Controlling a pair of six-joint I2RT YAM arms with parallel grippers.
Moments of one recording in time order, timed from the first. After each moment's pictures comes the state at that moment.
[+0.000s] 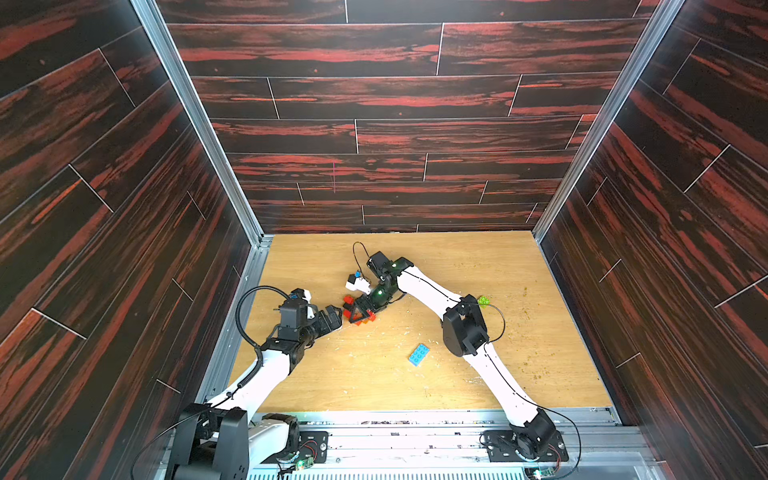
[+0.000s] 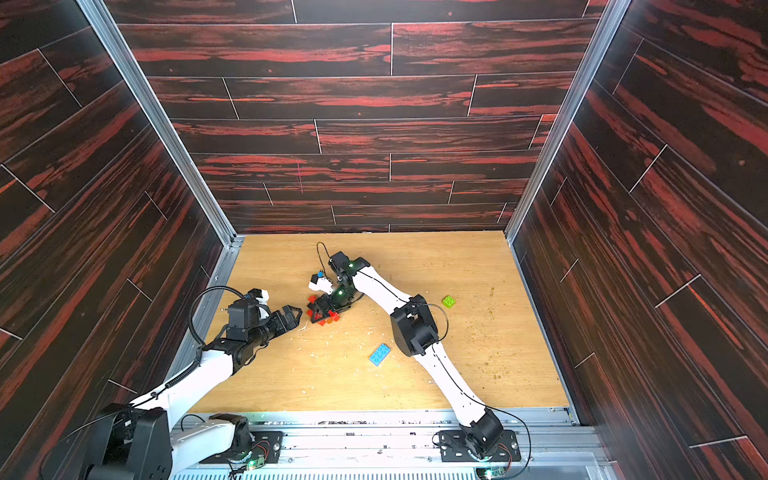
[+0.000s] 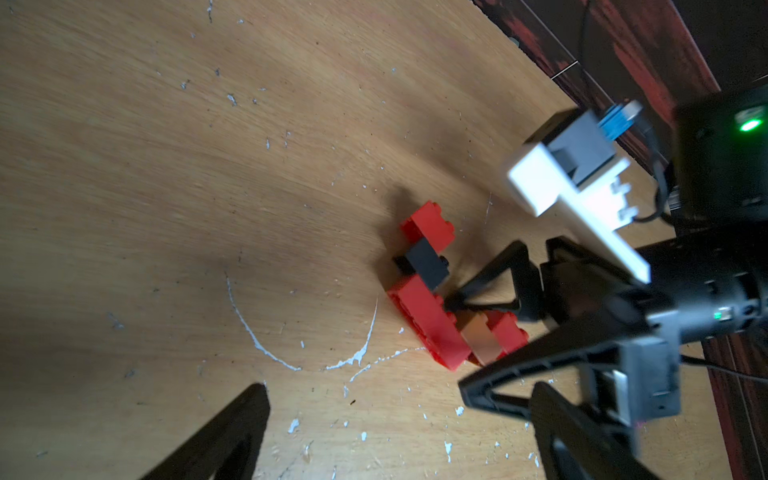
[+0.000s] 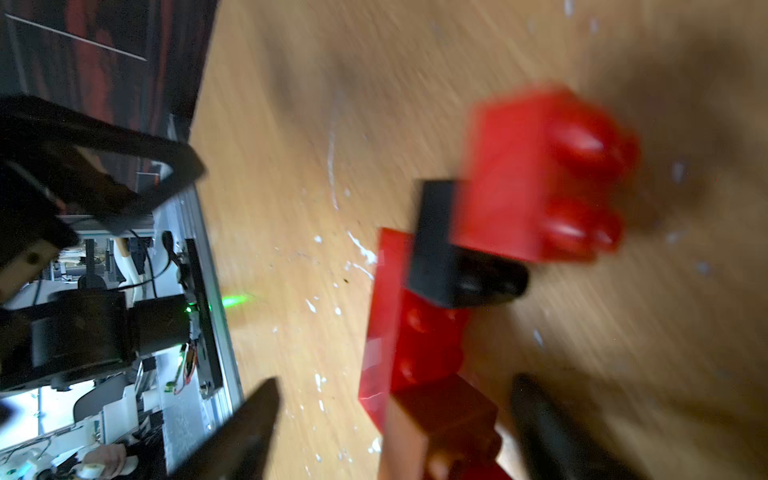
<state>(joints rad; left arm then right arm) -0.11 1.17 0.51 -0.01 0.22 -0.58 0.73 2.71 2.53 -1.09 -0.74 -0.06</state>
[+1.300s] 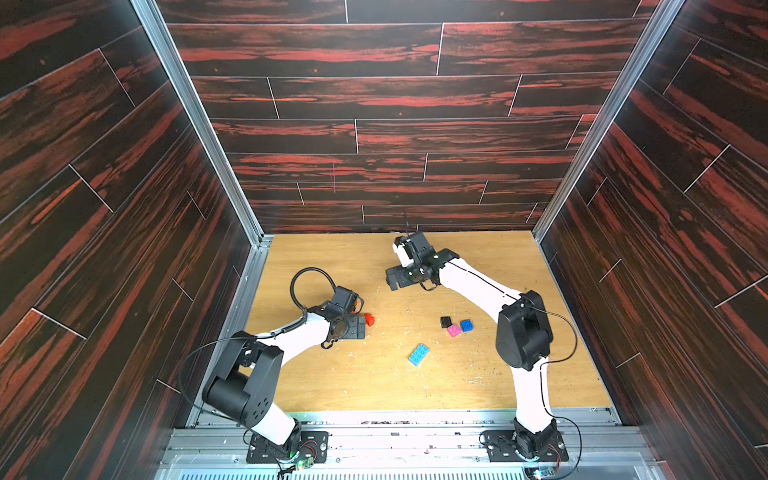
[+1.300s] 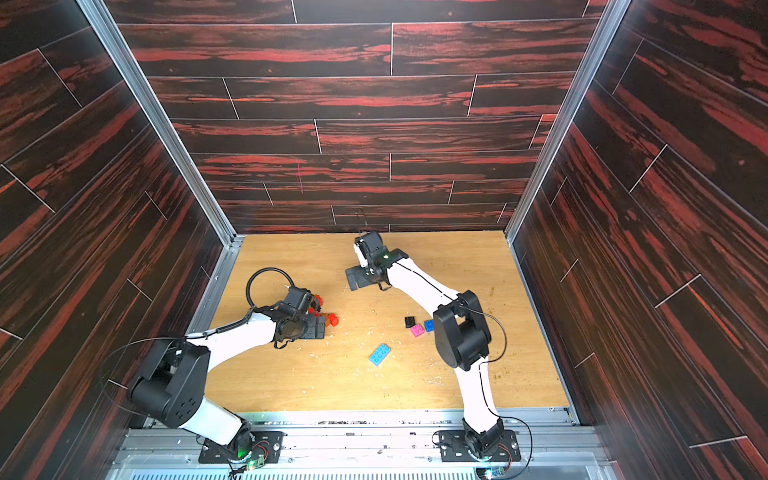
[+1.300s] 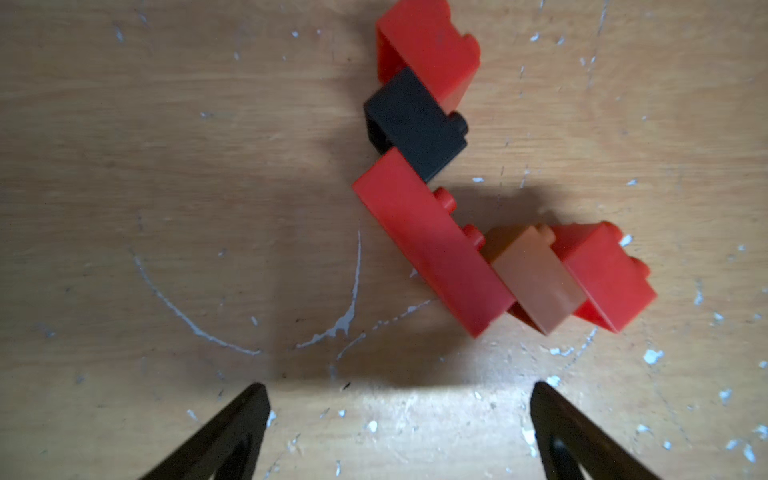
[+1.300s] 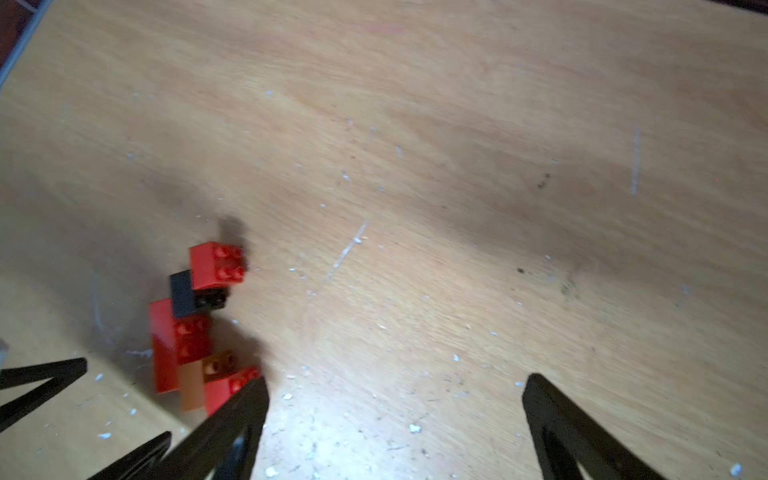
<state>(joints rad) -0.42 1.60 0.86 -0.41 -0.11 -0.40 0.63 2.08 1.79 -0.64 -0.01 0.18</state>
